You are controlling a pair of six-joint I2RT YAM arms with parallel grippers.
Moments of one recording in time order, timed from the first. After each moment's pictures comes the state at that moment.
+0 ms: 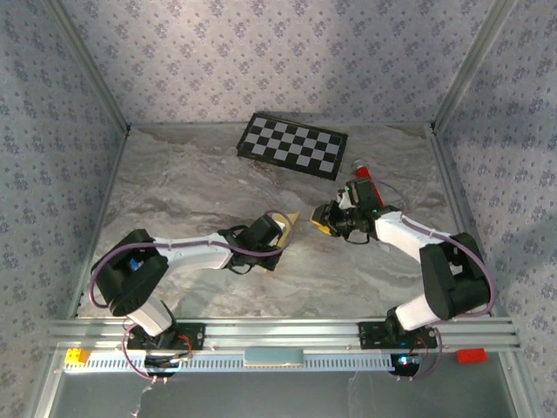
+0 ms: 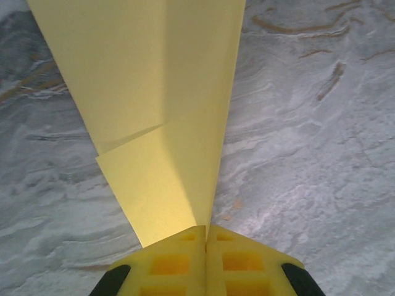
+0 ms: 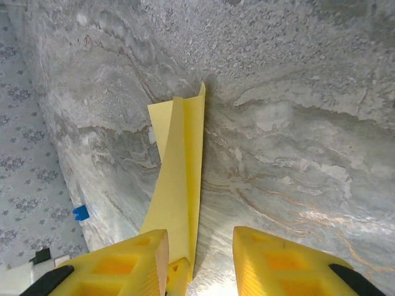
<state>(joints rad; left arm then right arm) -0.93 1.59 0.80 -0.23 0.01 -0.46 0.34 1.47 0.76 -0.17 -0.54 0.90</state>
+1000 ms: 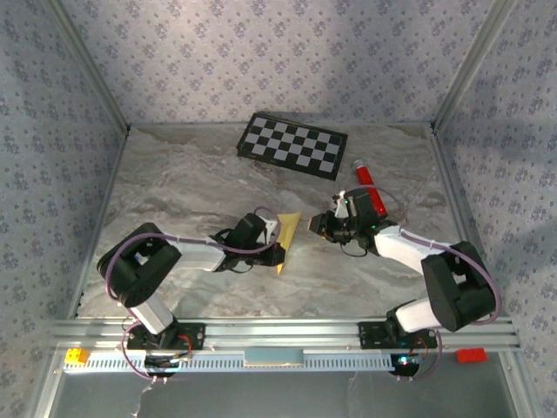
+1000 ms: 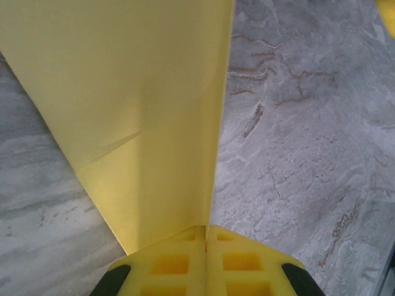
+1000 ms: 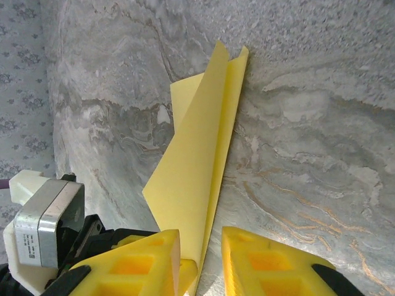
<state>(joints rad) -0.82 1.65 0.62 0.25 0.36 -0.66 0.41 1.42 0.61 0.03 -0.53 0.80</state>
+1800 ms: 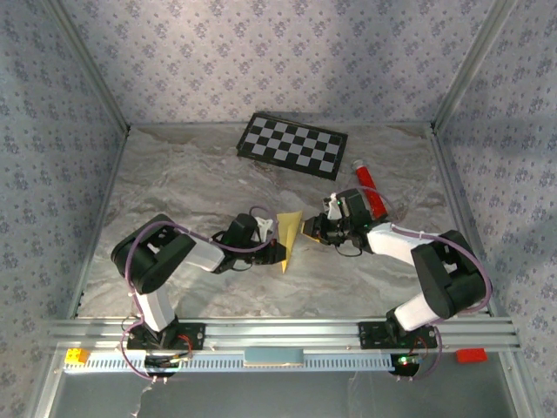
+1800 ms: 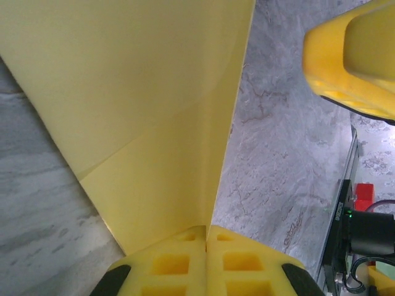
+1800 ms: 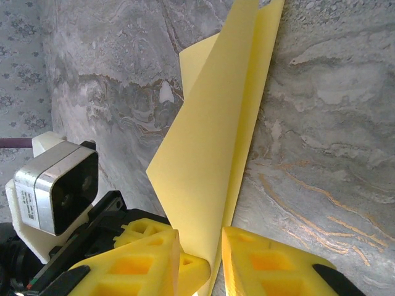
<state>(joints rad) -0.76 1.77 0.55 0.57 0.55 -0.82 0.44 1.50 0.64 0.07 -0.57 0.79</state>
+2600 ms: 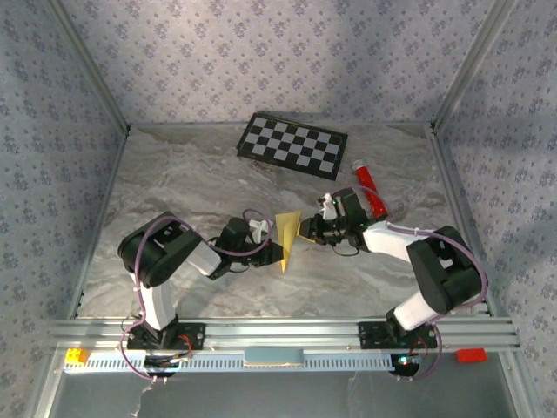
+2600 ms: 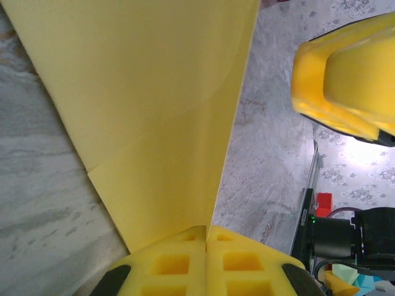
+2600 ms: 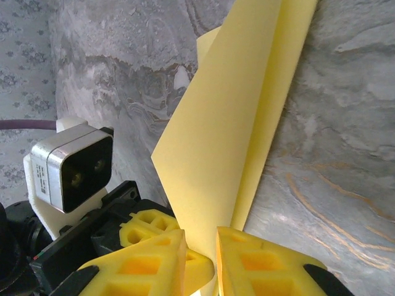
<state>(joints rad) -0.73 1.83 0.47 0.84 0.62 -0.97 0.47 1.54 0.66 0.08 -0.61 0.77</state>
